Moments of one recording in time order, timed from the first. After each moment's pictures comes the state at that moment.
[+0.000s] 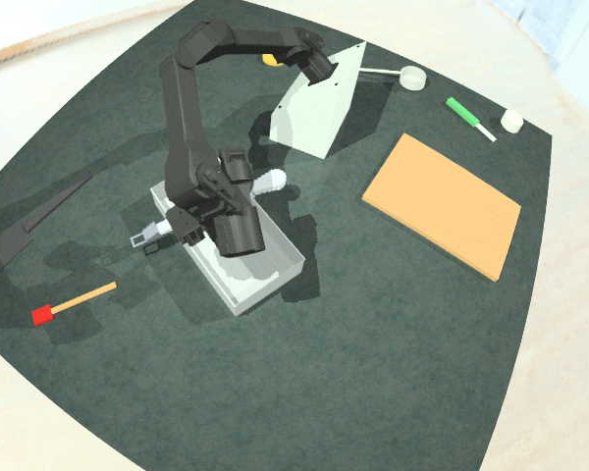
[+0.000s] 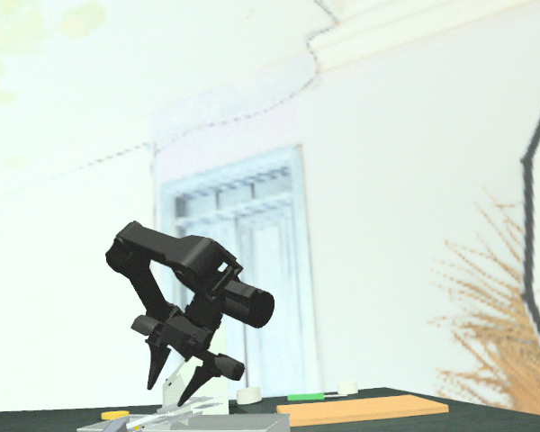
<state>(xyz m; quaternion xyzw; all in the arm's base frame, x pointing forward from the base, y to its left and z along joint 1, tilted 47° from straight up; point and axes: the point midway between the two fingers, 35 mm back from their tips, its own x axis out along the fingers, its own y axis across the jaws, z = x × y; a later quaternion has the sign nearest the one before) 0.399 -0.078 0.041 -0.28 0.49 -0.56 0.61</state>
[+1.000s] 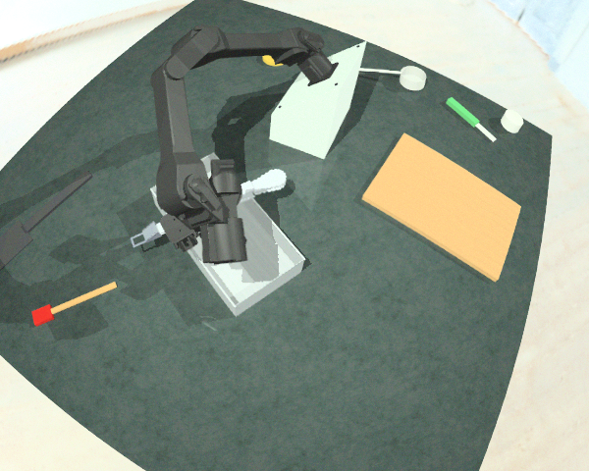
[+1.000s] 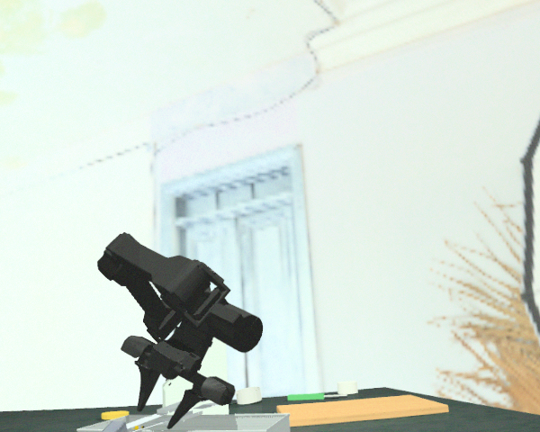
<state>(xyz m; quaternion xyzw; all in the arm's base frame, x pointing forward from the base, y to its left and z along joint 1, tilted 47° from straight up) 0.394 -0.113 0.030 -0.27 0.50 -0.57 0.59</state>
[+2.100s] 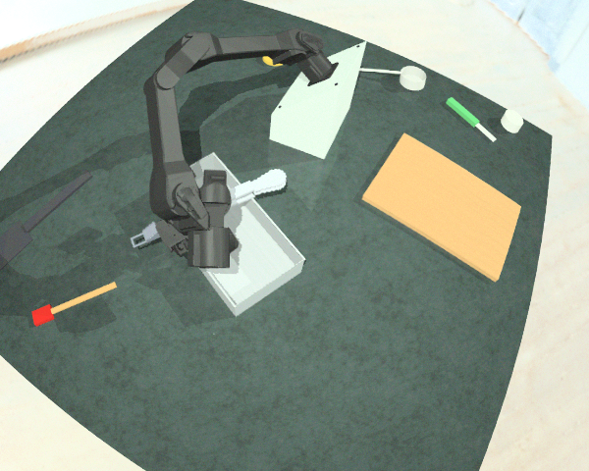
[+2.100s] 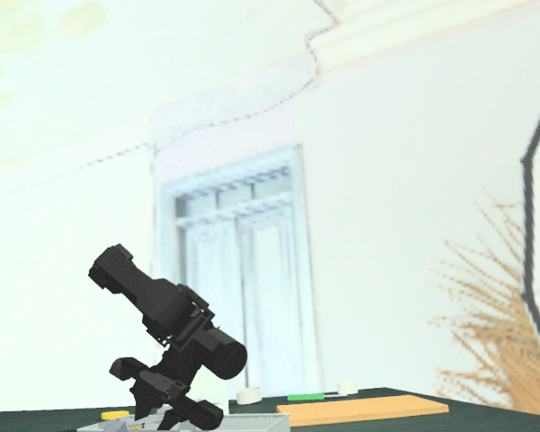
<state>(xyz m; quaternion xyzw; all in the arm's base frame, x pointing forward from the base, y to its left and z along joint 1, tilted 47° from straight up) 0.386 -0.150 0.020 -0.26 0.51 -0.58 0.58</state>
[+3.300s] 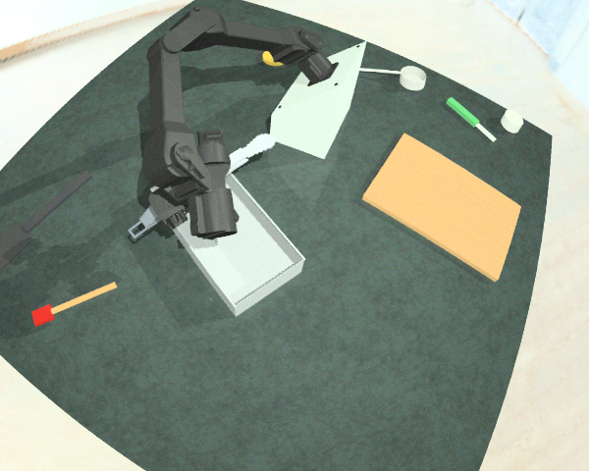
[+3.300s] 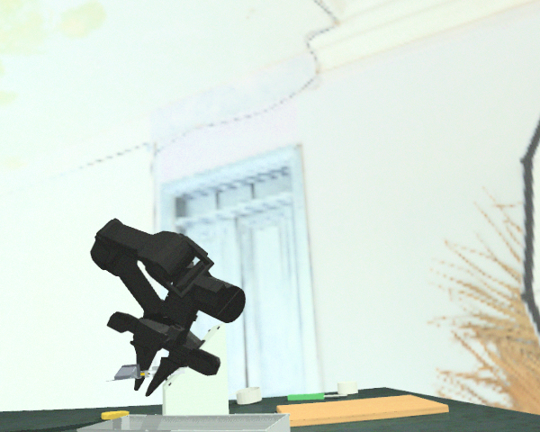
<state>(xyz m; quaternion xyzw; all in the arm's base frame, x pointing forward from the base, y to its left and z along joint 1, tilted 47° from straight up) 0.383 -0.097 0.072 -0.27 0.51 -0.56 0.60</state>
